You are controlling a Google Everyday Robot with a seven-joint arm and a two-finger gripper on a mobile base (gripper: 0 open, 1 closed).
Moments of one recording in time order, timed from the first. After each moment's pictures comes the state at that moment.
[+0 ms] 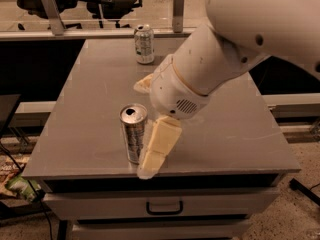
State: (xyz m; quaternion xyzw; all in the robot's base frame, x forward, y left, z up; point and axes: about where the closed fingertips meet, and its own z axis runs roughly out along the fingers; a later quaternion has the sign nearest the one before) arm 0.415 0.032 0.920 -0.71 0.63 0.18 0.25
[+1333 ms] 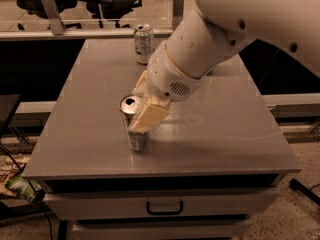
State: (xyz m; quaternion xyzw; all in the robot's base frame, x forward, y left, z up) arm 0.451 0.035 0.924 -0.72 0.63 0.16 0.25
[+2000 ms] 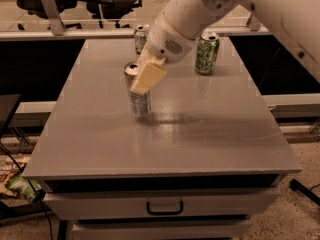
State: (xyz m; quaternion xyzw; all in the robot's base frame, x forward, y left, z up) arm 0.545 0.033 0.940 -0.68 0.67 0.17 0.24
